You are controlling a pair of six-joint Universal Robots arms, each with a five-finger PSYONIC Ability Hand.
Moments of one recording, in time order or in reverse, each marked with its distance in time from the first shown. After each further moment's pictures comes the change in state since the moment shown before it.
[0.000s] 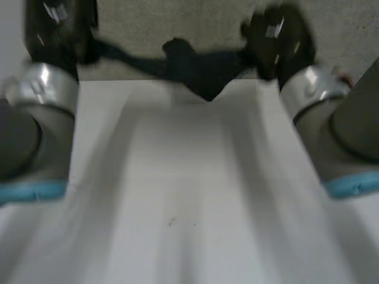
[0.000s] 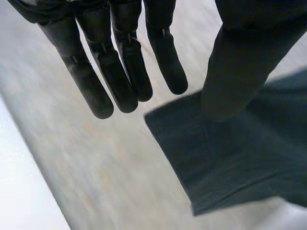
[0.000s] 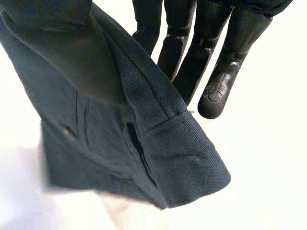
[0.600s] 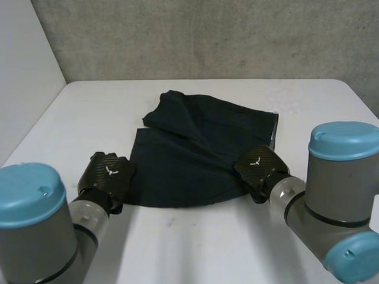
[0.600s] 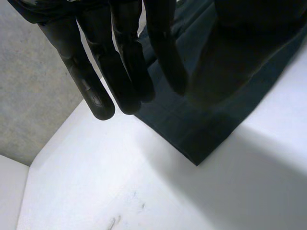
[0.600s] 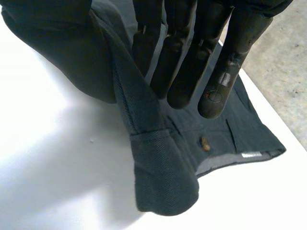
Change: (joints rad) left arm -0.104 -0.070 -0.382 -0.298 -0.044 0.153; right arm -0.007 0.133 0.304 0.272 -0.053 0.001; left_hand 0.007 0.033 0.037 0.053 0.065; right_hand 0.000 0.000 0.000 0.000 0.000
